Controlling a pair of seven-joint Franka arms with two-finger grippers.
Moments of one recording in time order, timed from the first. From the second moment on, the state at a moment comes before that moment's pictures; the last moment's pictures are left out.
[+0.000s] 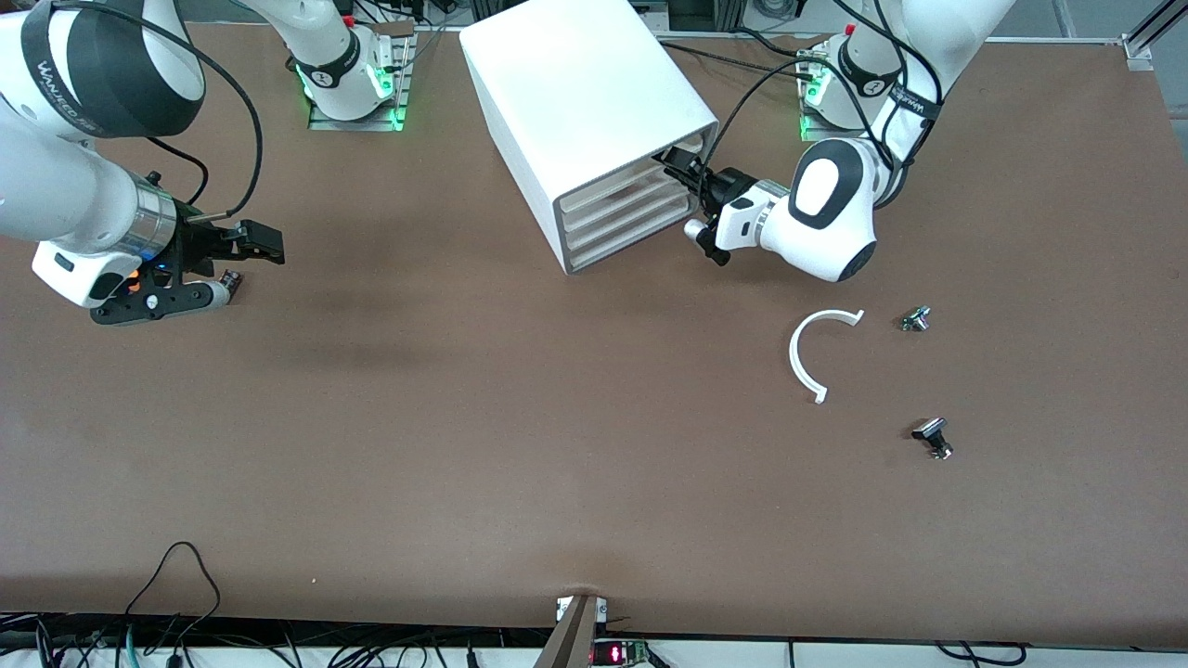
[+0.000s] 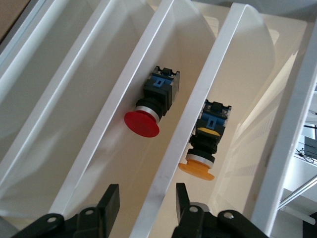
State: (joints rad) left arm -0.07 0.31 -0.39 -2.19 -1.06 1.73 0.53; right arm 0.21 0.18 -0.08 -1.59 0.06 1.58 -0.05
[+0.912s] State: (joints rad) left arm -0.06 0.30 -0.33 -2.16 -1.07 1.77 0.57; right arm 0.22 0.18 -0.08 -1.57 0.06 1.64 -0.13
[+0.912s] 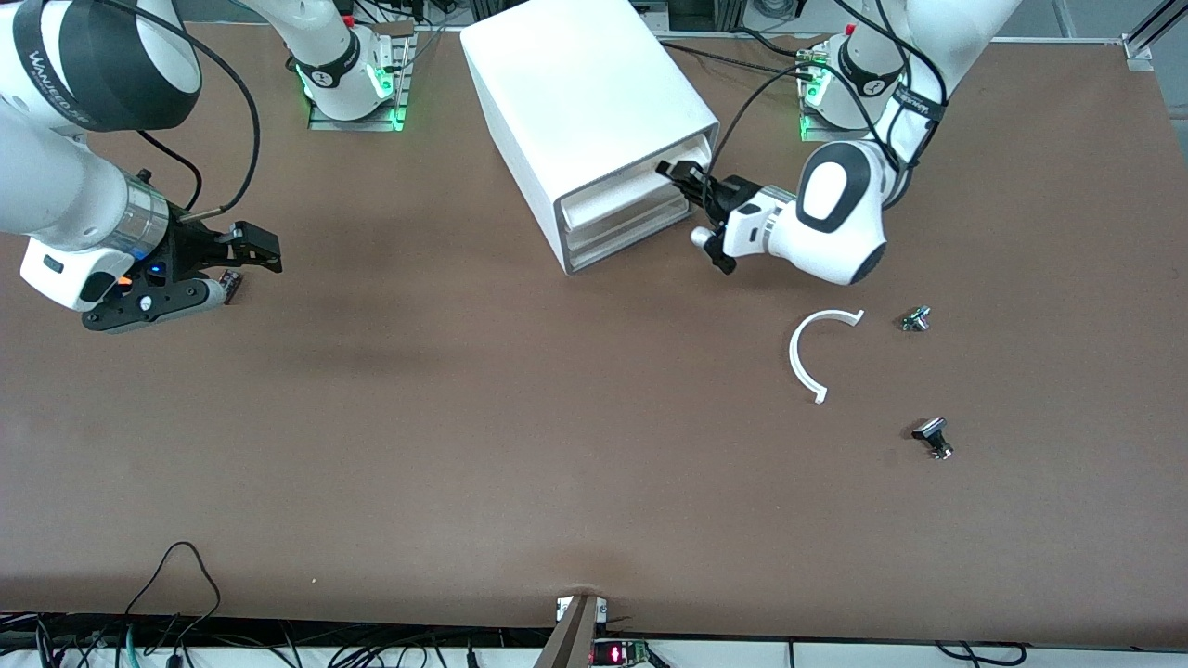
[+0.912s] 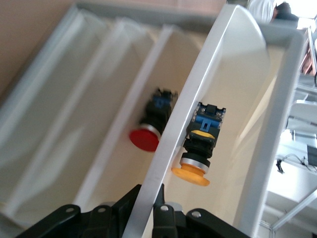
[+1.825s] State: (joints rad) left arm -0.04 0.30 -0.15 -2.07 -1.07 1.95 0.57; right arm 0.38 0.31 -0.07 -1.44 0.12 1.76 -0.25
